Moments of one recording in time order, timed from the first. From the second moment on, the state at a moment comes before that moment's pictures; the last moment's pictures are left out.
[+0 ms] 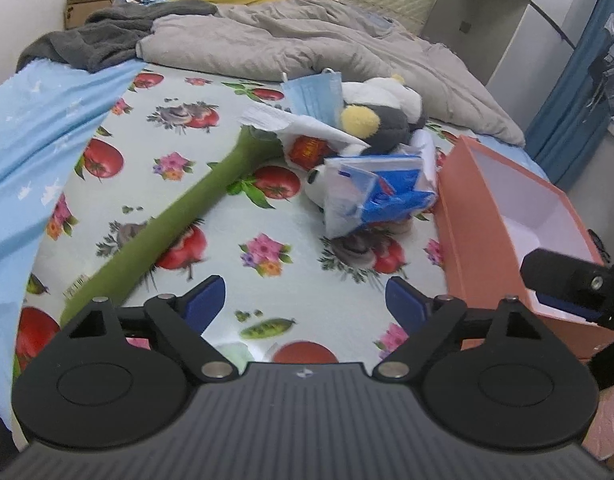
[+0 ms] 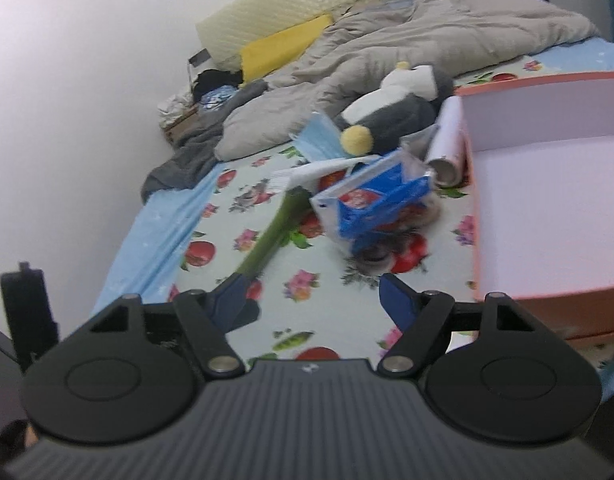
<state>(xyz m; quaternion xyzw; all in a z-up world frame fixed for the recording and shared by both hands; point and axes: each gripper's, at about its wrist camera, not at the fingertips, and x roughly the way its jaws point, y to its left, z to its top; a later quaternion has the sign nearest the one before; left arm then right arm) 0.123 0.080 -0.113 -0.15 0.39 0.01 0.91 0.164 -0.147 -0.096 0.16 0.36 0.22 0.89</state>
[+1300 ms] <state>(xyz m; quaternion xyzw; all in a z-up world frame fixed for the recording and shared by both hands) 0.309 0.107 -0.197 -0.09 0.39 -0.05 0.92 0.323 -0.132 -0.209 0.46 0.45 0.04 0.77</state>
